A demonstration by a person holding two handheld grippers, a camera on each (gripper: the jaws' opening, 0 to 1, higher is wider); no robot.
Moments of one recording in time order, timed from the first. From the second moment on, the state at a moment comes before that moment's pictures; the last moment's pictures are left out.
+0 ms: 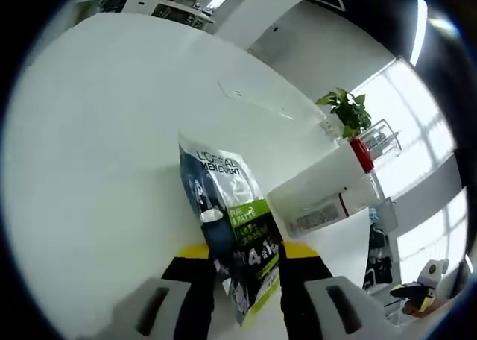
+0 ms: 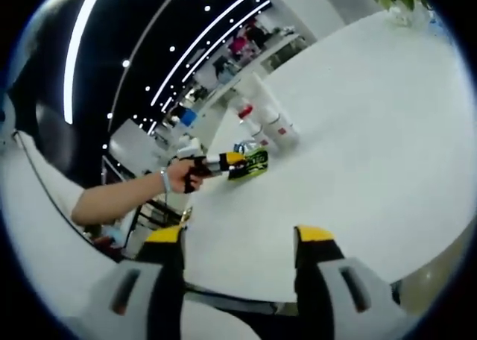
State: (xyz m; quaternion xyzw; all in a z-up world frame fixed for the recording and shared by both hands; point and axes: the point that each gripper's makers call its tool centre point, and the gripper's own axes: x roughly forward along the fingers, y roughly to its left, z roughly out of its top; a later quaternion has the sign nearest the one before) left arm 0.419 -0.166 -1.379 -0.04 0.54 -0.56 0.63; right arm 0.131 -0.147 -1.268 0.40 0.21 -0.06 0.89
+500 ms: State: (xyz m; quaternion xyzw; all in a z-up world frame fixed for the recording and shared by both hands) left arm 0.434 -0.156 -1.376 -0.02 0.53 -0.54 0.65; right arm 0.135 -0.145 -1.267 0.40 0.20 -0.05 0.89
